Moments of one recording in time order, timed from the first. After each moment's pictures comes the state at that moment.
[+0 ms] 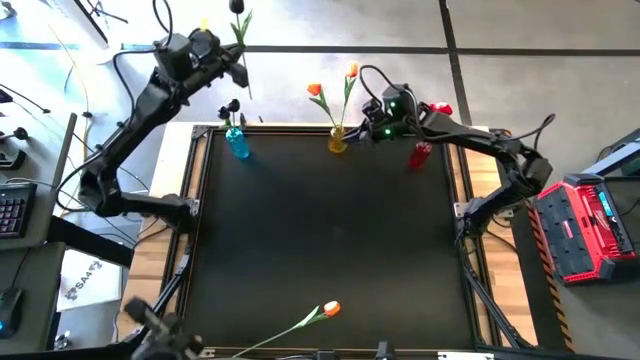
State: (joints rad) left arm 0.98 1.24 1.36 -0.22 0.01 0.06; right arm -0.64 1.52 1.16 -0.17 -0.57 0.28
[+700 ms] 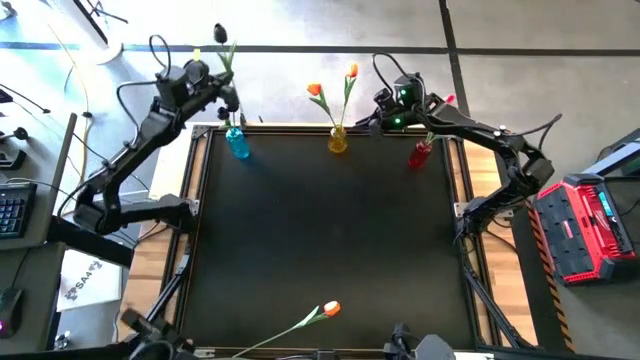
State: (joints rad) left arm 1.14 1.10 0.94 0.00 0.11 -0.10; right arm -0.79 1.51 1.17 -0.22 -0.61 0.23
